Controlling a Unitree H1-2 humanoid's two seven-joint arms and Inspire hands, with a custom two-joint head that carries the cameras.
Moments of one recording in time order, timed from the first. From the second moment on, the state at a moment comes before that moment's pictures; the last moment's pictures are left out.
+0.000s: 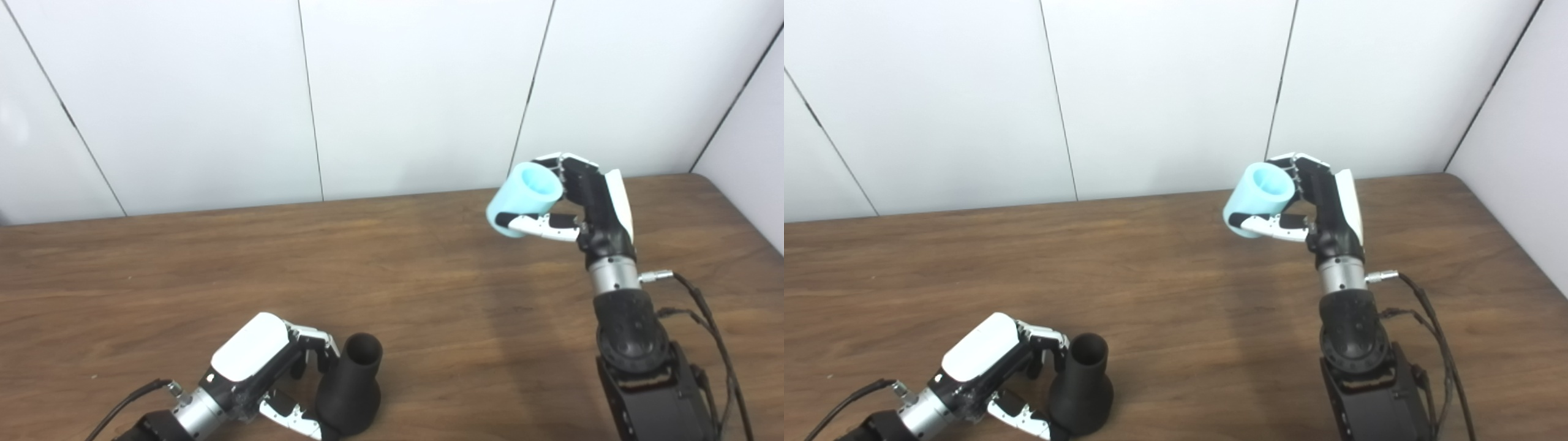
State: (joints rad) left arm -0.26 0.49 -0.49 0.05 0.62 -0.45 -0.06; right arm -0.22 -0.21 -0.04 -0.35 -0.25 0.24 -0.12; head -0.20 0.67
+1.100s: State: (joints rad) left arm -0.26 0.44 -0.48 0.05 0.64 -0.41 -0.09; right arm -0.01 -0.03 0.22 -0.59 -0.30 0.14 0.06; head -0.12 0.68
